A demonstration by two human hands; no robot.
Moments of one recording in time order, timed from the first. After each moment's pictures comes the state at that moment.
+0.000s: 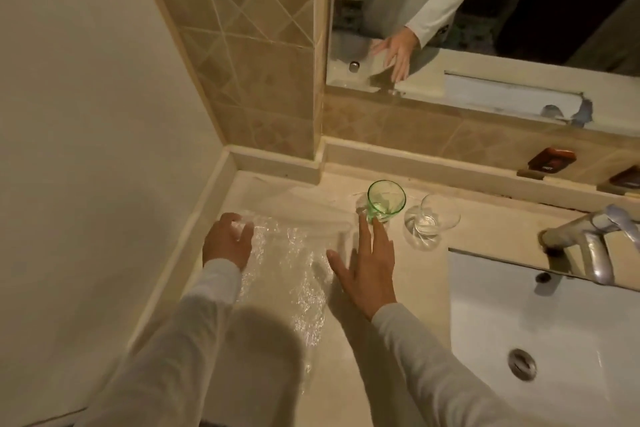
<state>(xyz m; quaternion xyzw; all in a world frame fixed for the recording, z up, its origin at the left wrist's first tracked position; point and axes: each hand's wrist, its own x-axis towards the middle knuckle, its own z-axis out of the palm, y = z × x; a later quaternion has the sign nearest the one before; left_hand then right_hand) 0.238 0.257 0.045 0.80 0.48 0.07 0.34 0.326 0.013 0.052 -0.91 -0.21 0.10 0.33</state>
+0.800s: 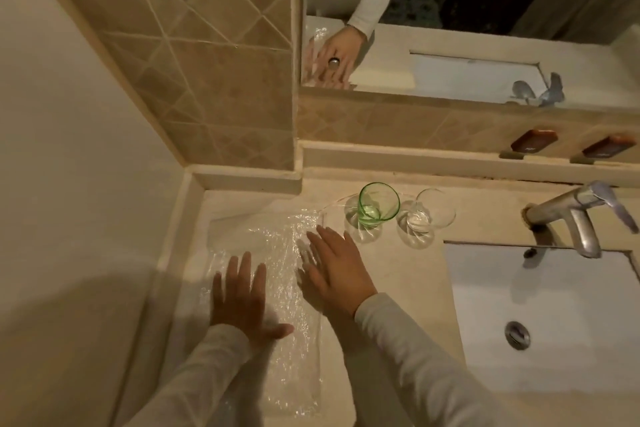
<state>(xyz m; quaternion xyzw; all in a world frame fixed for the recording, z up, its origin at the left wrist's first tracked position) 0.224 0.248 -0.004 0.96 0.15 -0.23 0.11 0.350 0.072 0.023 -0.90 -0.35 0.12 0.24</state>
